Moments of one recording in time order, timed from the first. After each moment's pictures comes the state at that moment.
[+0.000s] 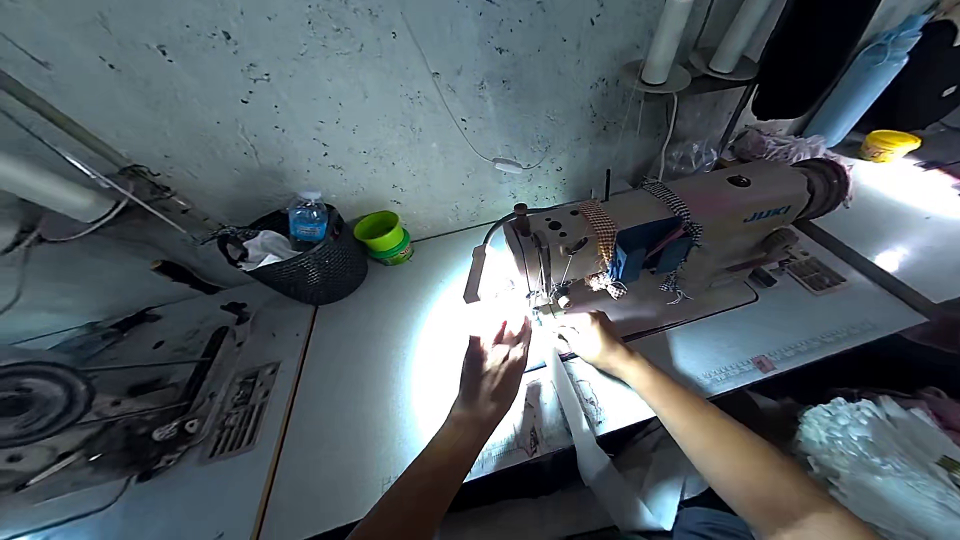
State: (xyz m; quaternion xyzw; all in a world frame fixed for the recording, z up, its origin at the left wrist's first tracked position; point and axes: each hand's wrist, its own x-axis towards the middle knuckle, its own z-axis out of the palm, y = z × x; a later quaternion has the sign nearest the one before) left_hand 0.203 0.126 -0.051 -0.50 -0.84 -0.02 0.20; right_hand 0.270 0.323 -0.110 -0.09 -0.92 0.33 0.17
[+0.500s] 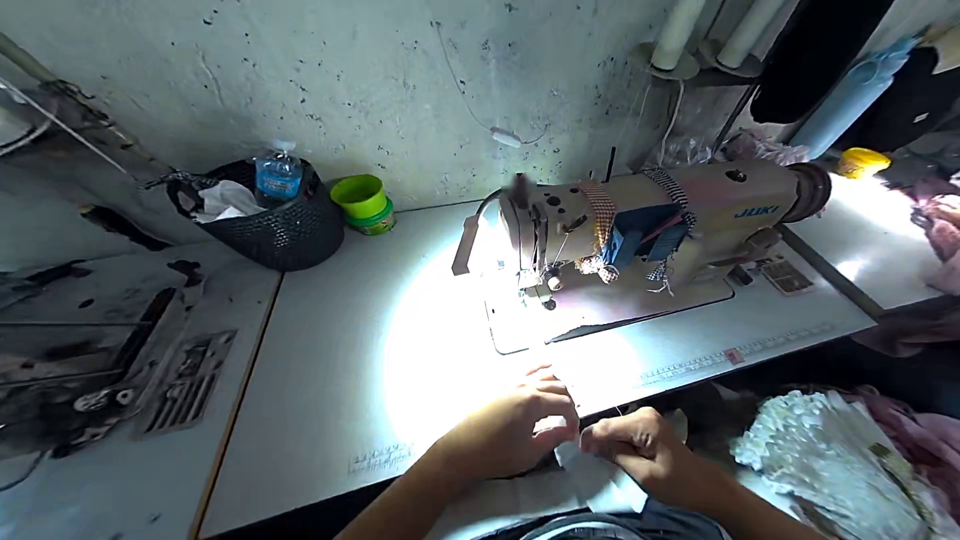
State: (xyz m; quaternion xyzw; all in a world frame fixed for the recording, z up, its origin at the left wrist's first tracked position) left_hand 0.241 0.106 -0.054 -0.69 -0.57 -0.38 -0.23; right_hand 0.432 0.273 -0.085 0.08 -0.83 0.53 0.16
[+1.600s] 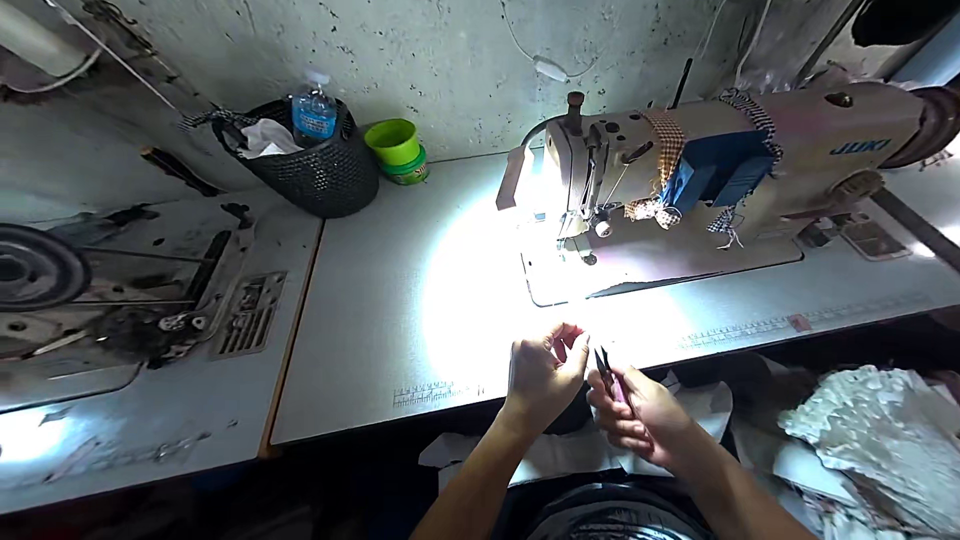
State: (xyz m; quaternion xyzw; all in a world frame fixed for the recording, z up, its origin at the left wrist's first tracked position) left_hand 0.280 0.098 -0.092 -0.36 -0.75 -0.55 -0.04; right_hand 0.407 0.213 -0.101 -0.18 -0.33 0.92 -0.12
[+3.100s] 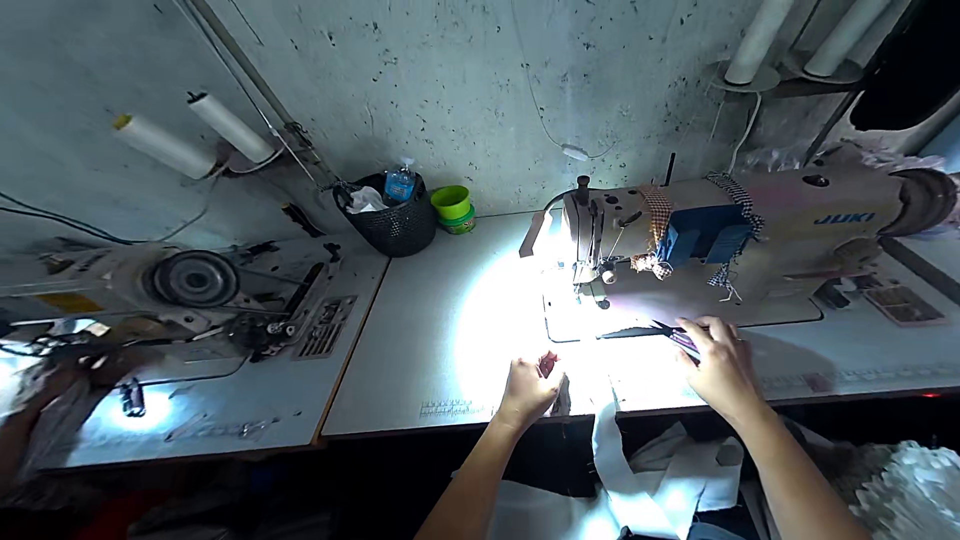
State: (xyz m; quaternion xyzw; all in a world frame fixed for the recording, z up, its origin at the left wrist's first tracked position) left_hand 0.245 0.092 -0.121 -0.33 -0.81 -0.48 -0.05; right_hand 0.389 0.361 -0.128 -0.20 -0.93 0.16 0.26
